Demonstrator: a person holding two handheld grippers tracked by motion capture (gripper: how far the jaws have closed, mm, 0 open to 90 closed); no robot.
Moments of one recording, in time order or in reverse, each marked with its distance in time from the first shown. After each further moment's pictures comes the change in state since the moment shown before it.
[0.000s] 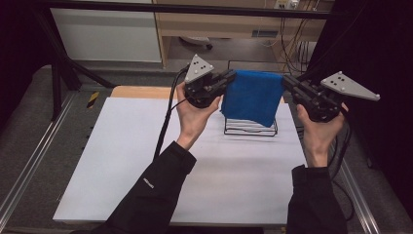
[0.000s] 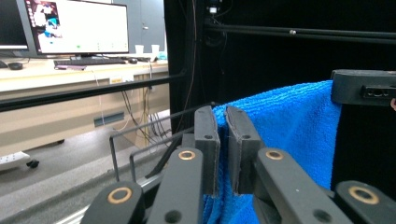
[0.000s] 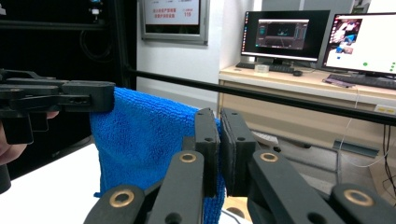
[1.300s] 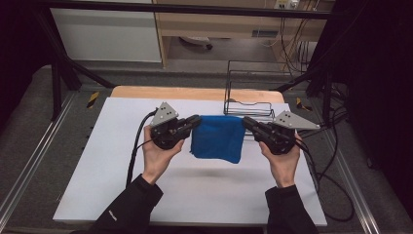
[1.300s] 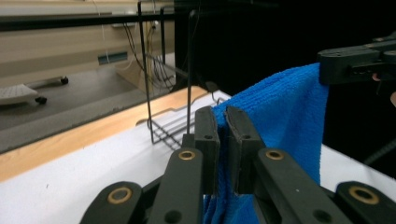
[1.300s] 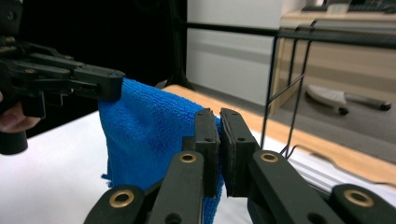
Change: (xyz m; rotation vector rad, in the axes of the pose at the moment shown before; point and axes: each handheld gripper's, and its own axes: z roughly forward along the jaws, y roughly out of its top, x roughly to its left) left arm 0.021 -0.091 -0.085 0.200 0.006 -0.042; right arm 0.061 -0.088 0.020 0.161 0.205 0.057
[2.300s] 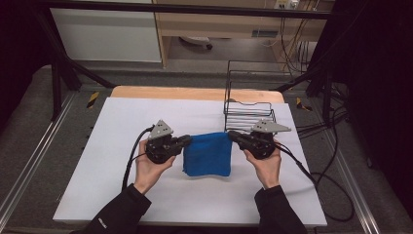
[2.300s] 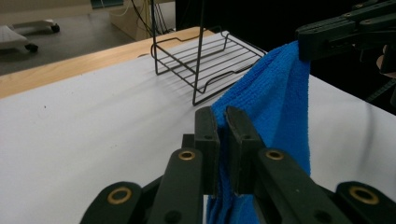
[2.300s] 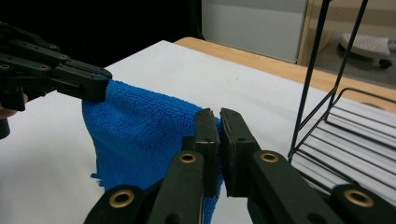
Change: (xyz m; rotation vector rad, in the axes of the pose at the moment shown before) left arm 0.017 -0.062 -0.009 0.188 -0.002 -0.036; right arm 0.000 -0.051 0.046 0.170 0.077 0.051
